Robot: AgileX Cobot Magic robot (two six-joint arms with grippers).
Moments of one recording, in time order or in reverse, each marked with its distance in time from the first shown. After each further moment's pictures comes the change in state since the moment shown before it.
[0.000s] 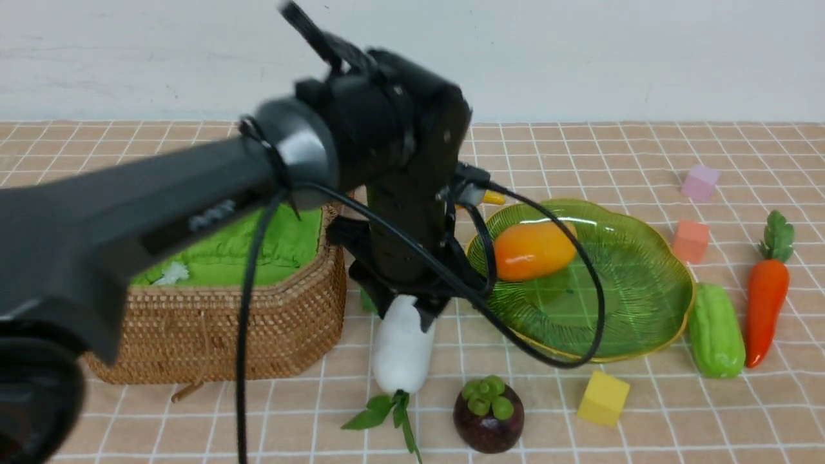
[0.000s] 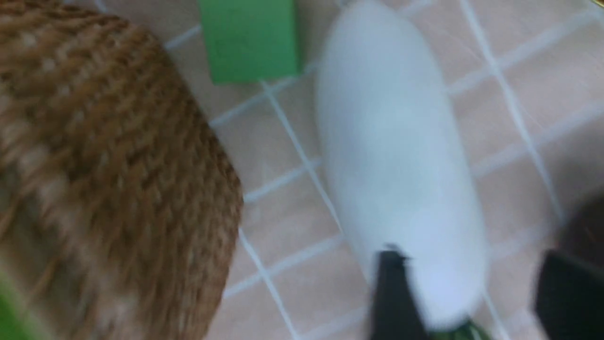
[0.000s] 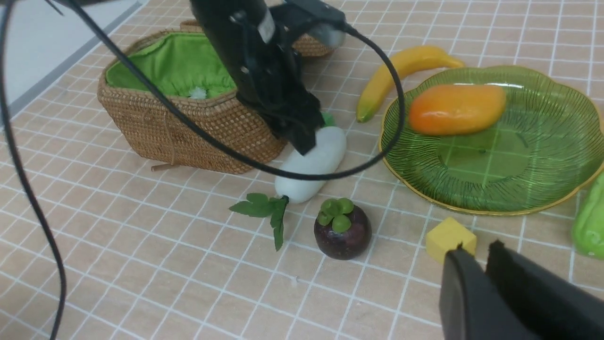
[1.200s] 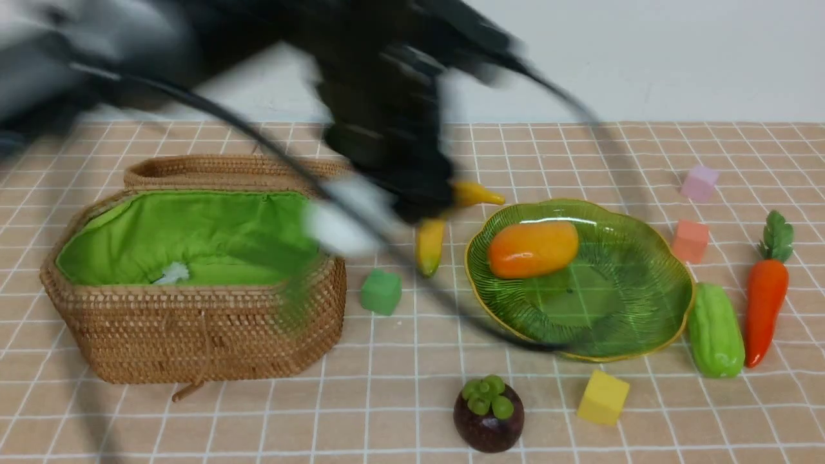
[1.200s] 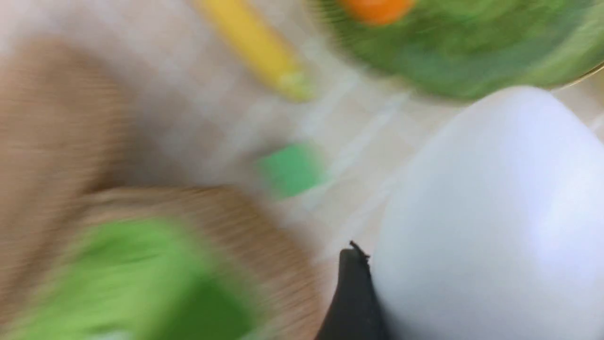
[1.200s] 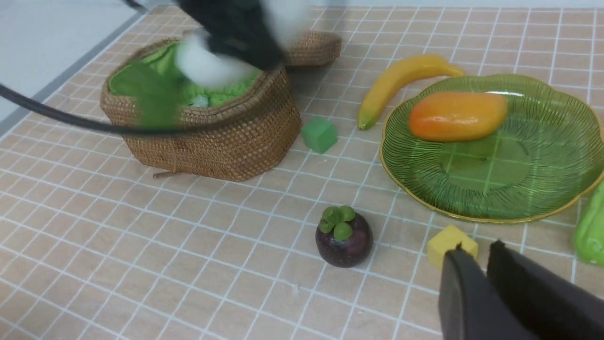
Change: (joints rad) right arm 0.000 0.000 0.005 0.006 -0.019 -0.006; left arm 0.045 -0.314 -0.027 0.048 0.057 0.519
